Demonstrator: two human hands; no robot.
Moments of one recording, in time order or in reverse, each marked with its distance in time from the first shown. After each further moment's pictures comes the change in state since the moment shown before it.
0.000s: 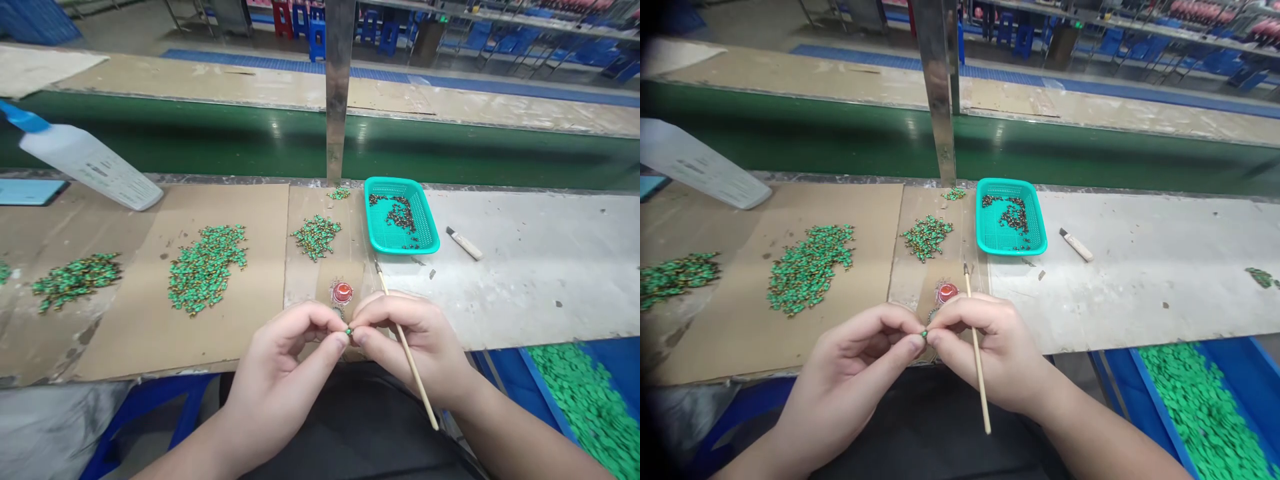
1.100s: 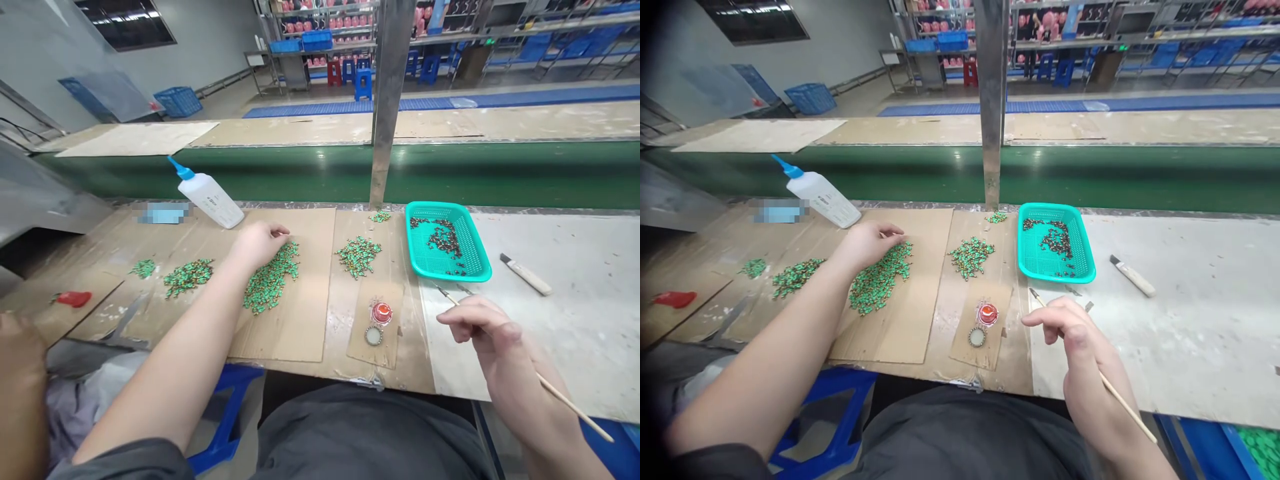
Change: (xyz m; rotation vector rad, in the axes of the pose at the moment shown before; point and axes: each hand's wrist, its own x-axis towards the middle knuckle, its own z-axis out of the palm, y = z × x) left_hand 0.168 -0.026 -0.184 1.160 0.242 -0.331; right_hand -0.038 0.036 -0.034 -0.066 0.294 0.100
